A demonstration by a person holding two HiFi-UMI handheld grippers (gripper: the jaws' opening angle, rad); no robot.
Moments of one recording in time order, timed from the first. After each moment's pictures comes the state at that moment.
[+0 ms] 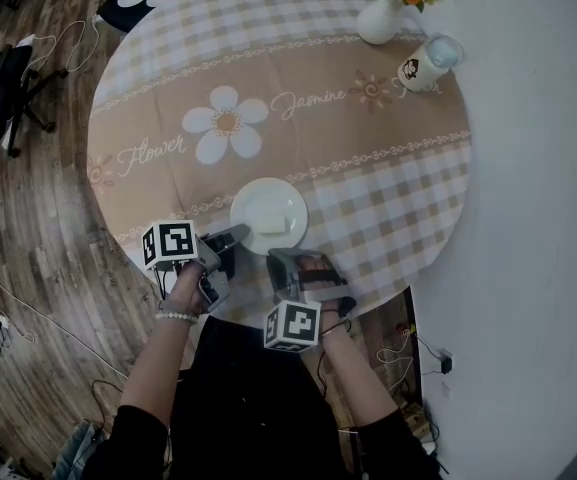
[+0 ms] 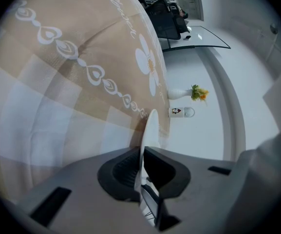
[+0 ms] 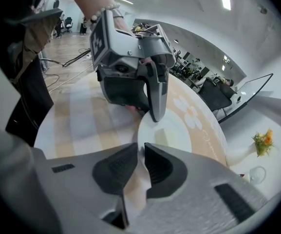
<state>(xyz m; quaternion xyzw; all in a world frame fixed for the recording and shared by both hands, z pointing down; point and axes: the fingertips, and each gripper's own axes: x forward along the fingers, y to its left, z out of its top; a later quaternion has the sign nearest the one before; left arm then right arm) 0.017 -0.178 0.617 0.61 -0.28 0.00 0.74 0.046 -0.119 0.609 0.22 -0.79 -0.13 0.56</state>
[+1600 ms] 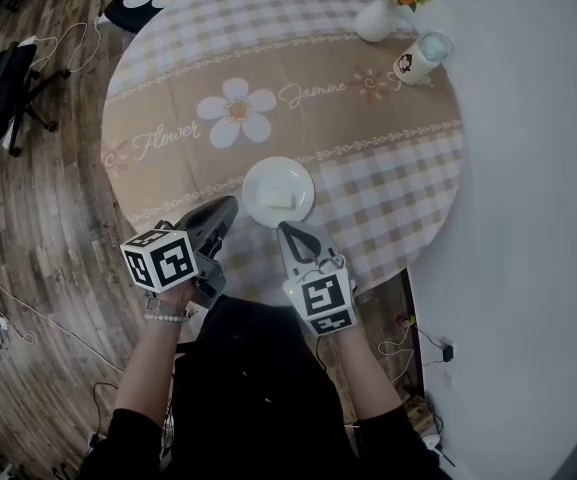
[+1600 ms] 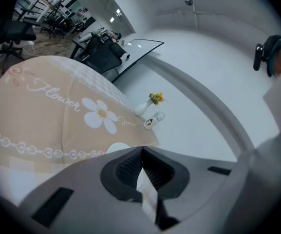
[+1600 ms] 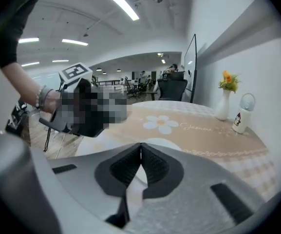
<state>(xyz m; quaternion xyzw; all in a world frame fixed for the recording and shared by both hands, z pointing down) -0.034 -0.192 0.500 0.82 -0.36 0.00 0.45 0.040 -0.141 0.509 0.42 -0.86 0.12 0.27</state>
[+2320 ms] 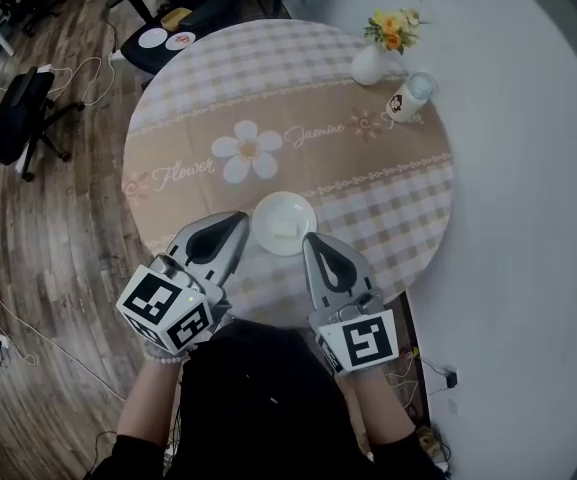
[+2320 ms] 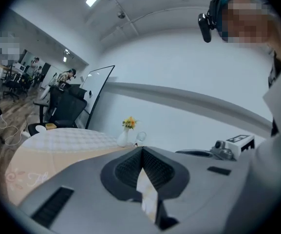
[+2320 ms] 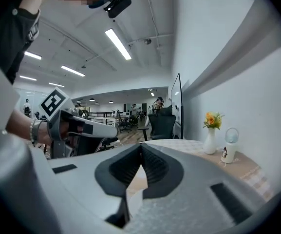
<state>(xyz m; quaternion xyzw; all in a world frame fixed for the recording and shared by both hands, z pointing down) -0.030 -0.175 0.332 0.91 -0.37 -0.01 0.19 0.050 -0.144 0.338 0.49 -0.87 0.03 0.09</state>
